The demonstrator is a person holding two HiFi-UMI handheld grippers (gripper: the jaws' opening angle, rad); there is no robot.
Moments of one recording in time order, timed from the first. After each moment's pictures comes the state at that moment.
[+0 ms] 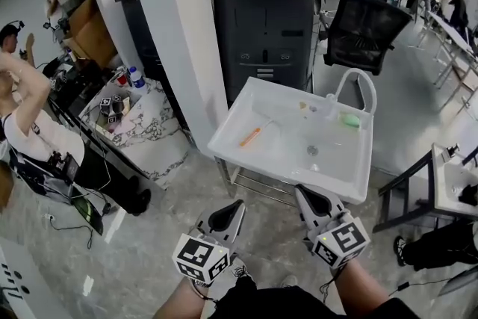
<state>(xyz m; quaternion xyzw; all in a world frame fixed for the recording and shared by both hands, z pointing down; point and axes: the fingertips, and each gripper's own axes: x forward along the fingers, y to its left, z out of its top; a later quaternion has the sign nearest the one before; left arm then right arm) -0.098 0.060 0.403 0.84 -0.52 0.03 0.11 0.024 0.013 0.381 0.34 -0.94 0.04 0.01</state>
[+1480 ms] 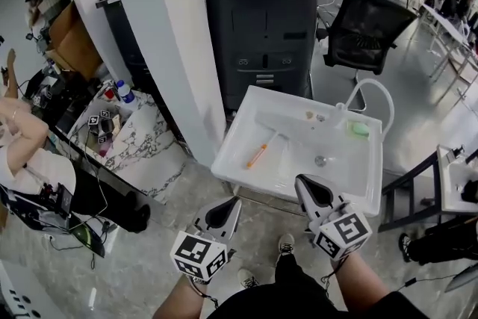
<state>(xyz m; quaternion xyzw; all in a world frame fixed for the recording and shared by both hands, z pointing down) -0.178 -0.048 0.419 0.85 -0.50 0.03 0.12 -0.043 -0.098 0.385 0.38 -0.92 0.05 0.01</state>
